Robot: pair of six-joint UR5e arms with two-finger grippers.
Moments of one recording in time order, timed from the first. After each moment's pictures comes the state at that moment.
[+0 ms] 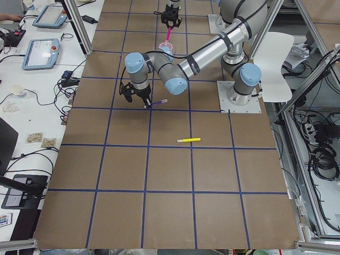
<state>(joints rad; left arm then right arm) -1.06 -1.89 -1.65 -1.25 1.62 0.03 2.06 -1.35 1.74 -1.97 -1.76 -0.87</state>
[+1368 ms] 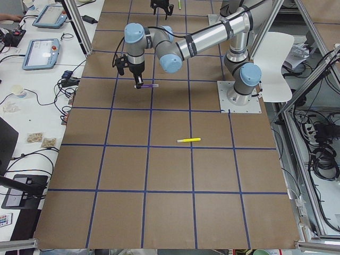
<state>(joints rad) -1.30 -1.81 -1.61 -1.15 1.59 -0.01 1.83 -1.48 1.68 -1.91 -1.66 -0.88</state>
